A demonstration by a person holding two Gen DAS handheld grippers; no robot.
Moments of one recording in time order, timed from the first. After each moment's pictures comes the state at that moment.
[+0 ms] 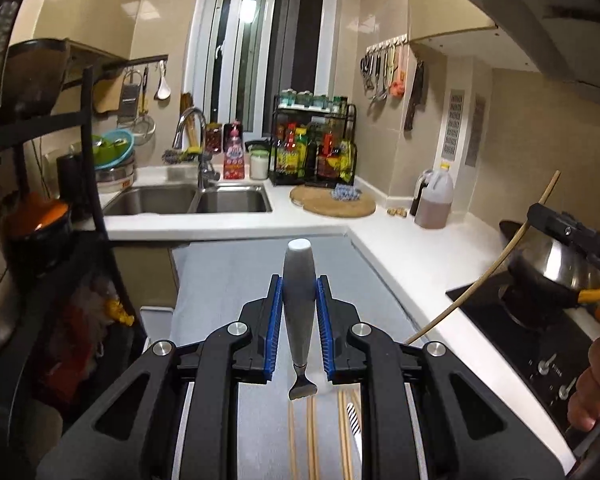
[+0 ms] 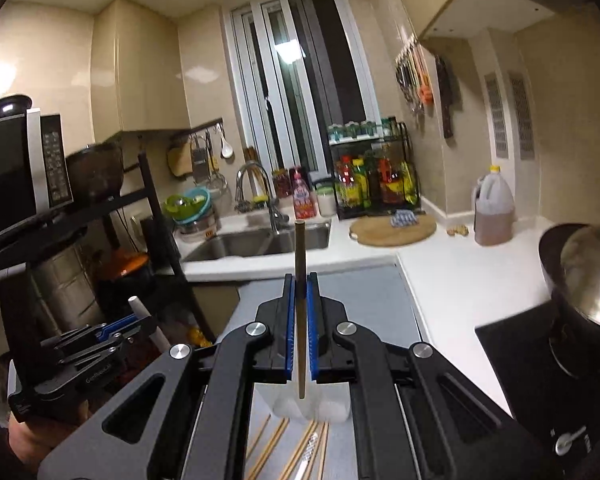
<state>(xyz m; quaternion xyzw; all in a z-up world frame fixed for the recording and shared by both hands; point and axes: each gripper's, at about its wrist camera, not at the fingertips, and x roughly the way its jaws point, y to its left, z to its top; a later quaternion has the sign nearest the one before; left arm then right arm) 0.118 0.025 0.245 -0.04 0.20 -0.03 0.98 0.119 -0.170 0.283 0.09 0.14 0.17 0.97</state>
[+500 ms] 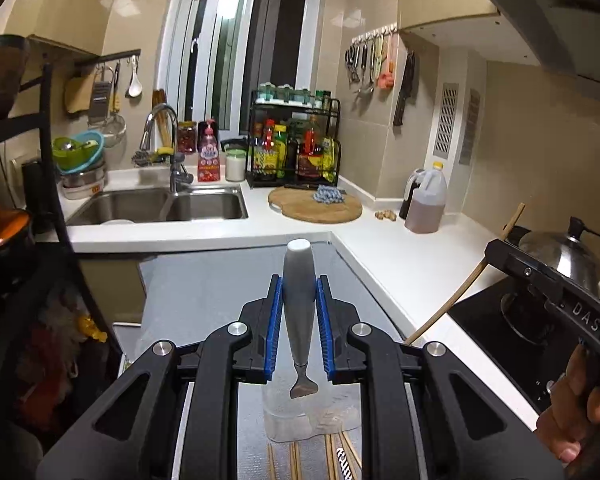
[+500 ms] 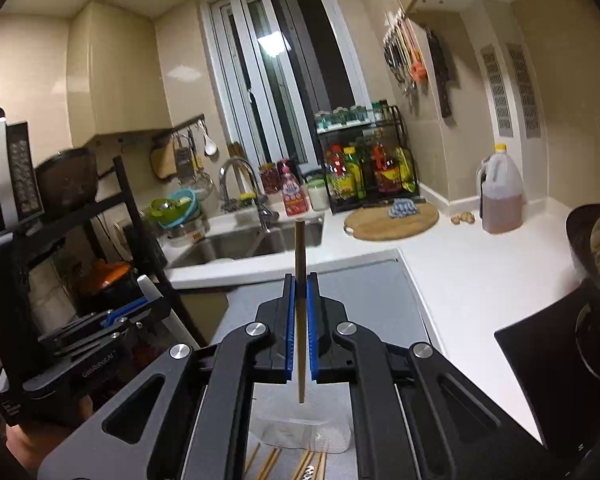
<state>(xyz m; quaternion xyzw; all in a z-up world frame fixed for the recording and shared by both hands) 0.196 0.002 0.216 -0.04 0.21 -0.06 0.97 0.200 -0.163 0.231 0.11 0.18 0.16 0.97</state>
